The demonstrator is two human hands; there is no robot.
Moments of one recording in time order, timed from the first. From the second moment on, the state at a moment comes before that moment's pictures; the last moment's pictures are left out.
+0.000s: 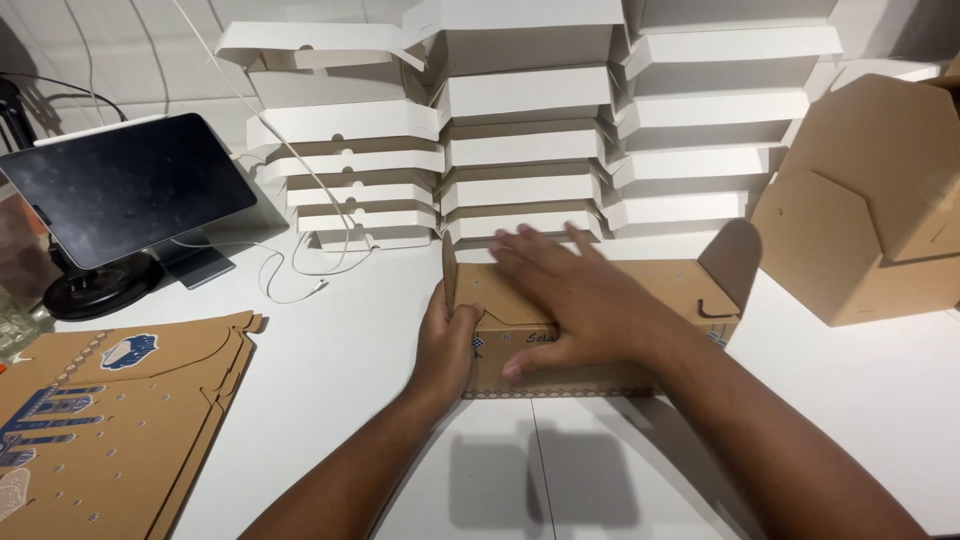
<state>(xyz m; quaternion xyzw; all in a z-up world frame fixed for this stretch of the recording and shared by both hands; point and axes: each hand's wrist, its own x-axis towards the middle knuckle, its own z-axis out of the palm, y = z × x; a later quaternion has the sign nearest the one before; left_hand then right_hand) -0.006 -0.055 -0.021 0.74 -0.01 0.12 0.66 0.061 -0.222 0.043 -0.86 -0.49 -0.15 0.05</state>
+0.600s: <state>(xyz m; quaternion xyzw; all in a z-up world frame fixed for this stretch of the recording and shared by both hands) 0.024 -0.033 -0.063 0.66 -0.14 0.14 0.72 0.066 -0.179 0.033 -0.87 -0.49 -0.04 0.03</state>
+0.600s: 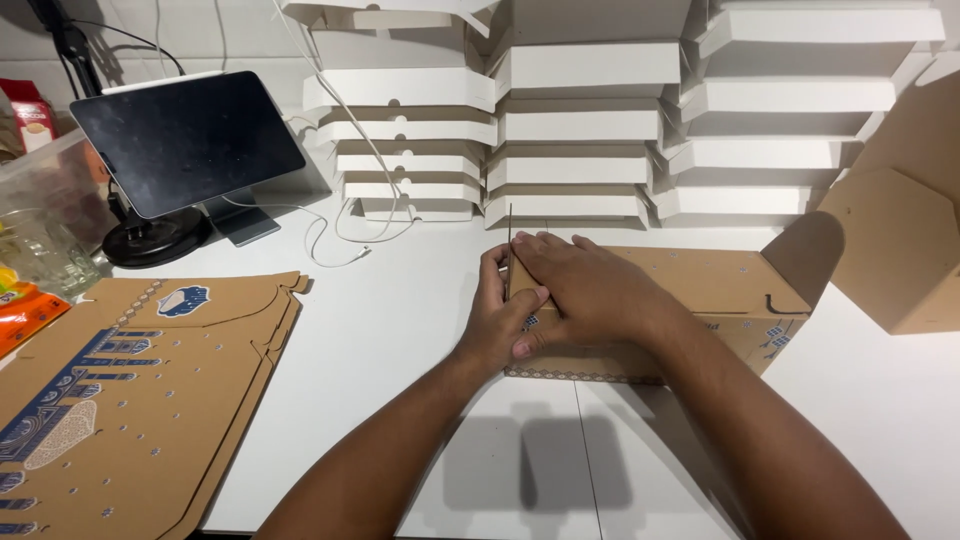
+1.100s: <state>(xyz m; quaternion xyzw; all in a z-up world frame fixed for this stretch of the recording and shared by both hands) 0.043 -0.014 -0.075 0.71 -0.21 0.14 0.65 0.045 -0.190 0.048 -0.90 -0.44 -0.03 0.02</state>
